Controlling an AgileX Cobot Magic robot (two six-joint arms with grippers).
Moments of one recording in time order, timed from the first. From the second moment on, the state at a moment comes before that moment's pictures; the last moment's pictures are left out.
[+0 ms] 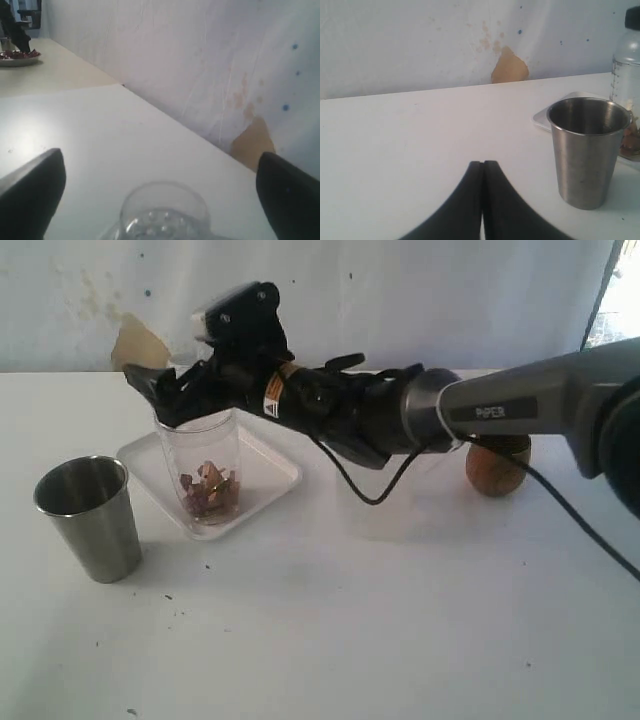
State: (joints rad) left arm 0.06 0.00 0.00 -0.05 0.24 0.16; right arm 0.51 2.14 -1.47 -0.58 -0.72 0.43
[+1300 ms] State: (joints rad) left arm 0.06 0.00 0.00 -0.05 0.24 0.16; right arm 0.51 0.61 -0.90 -0.58 0.33 0.55
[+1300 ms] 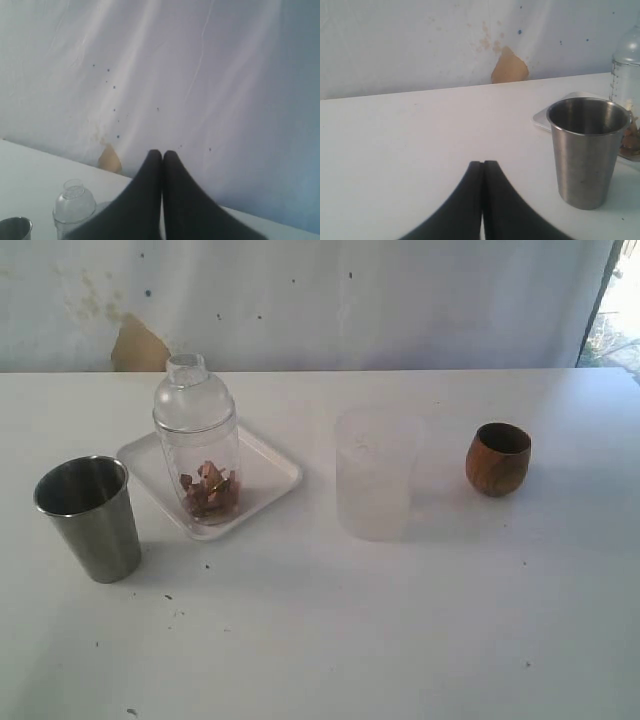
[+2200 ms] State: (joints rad) left arm 0.06 0.00 0.00 -0.05 0.24 0.16; right arm 0.47 0.17 -0.63 -0.36 0.11 0.09
